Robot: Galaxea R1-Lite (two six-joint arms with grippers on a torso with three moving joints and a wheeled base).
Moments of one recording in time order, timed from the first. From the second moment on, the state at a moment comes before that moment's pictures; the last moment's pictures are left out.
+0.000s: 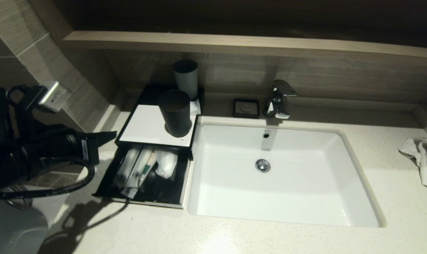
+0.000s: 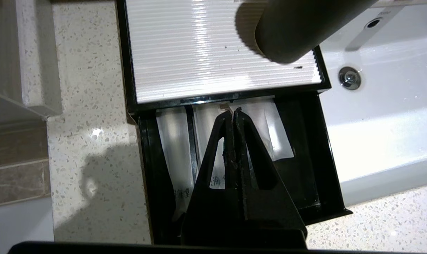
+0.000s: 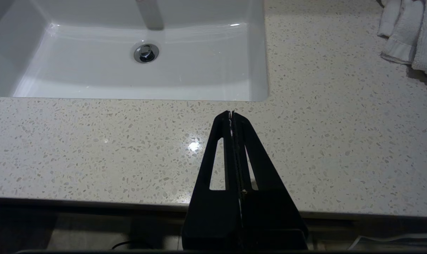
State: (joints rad) left arm -0.17 1.31 -0.73 -0.35 -0.21 0.01; right arm 0.00 0.00 0.00 0.00 -0.01 0.04
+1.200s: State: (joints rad) left arm -0.17 1.31 -0.70 -0.35 0.19 -0.16; right arm 0.00 0.00 0.00 0.00 -0.01 0.04
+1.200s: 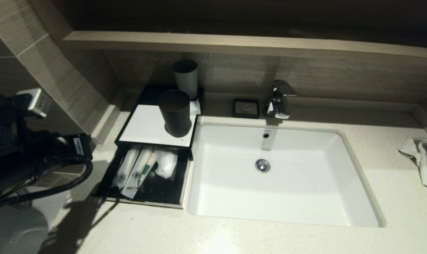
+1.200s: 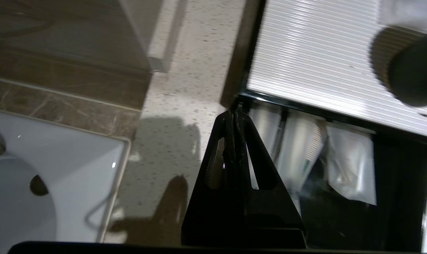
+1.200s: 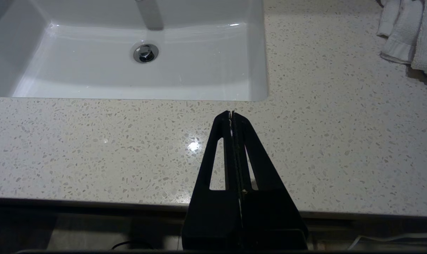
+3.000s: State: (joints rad) left arm -0.44 1.40 -0.72 -0.41 0.25 -0.15; right arm 0.00 0.00 0.00 0.00 -0.01 0.04
